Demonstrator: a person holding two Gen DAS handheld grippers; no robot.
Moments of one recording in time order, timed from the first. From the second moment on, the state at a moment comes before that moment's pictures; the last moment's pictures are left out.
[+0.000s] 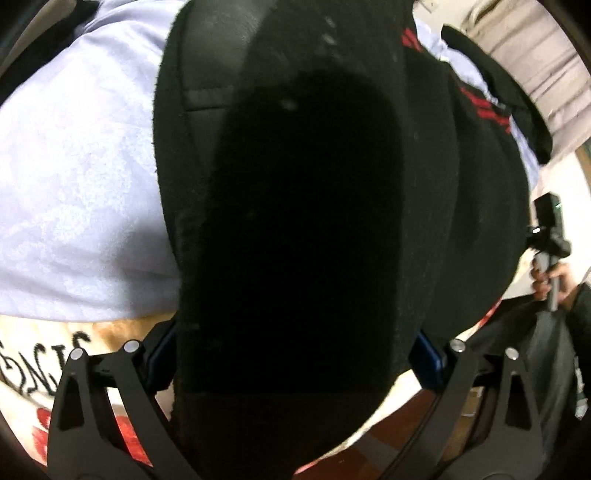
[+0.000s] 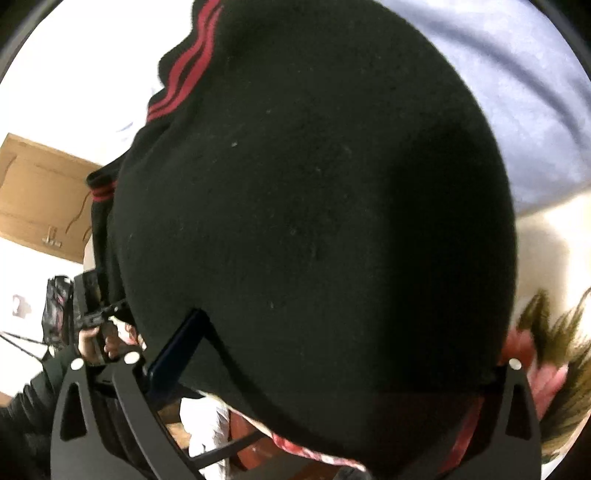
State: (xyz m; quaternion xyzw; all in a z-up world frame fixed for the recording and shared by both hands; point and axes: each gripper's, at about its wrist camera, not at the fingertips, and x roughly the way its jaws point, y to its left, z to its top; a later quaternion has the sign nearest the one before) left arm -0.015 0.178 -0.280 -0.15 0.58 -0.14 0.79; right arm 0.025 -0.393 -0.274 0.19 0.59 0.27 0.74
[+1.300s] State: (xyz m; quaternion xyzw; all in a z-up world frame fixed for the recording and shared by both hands) left arm -0.046 0.168 -0.223 -0.24 0.50 -0.13 0.82; right arm -0.018 -0.433 -0.233 0.30 0.57 0.21 0.74
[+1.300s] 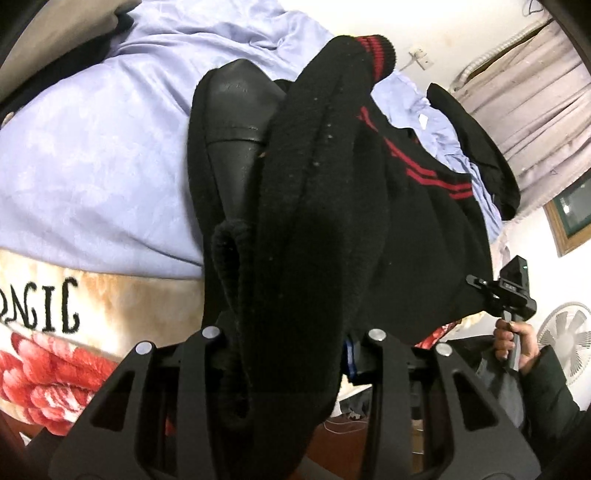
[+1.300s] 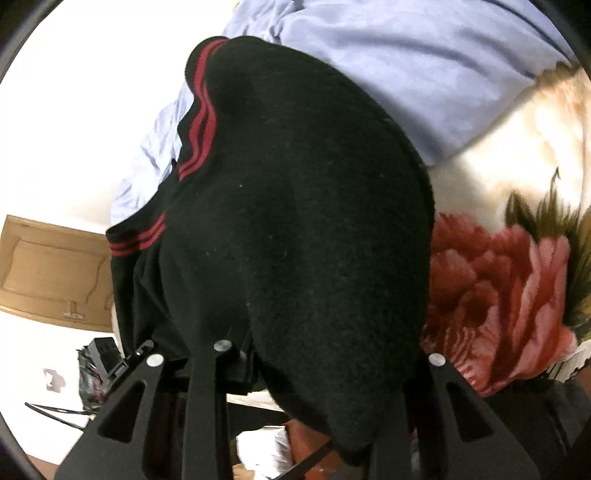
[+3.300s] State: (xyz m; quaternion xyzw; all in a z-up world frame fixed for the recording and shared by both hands) left arm 0.013 0.176 -0.159 -0.17 0.56 -0.21 0.78; right arm -0.015 -0.437 -0.193 0.17 0.65 0.23 0.71
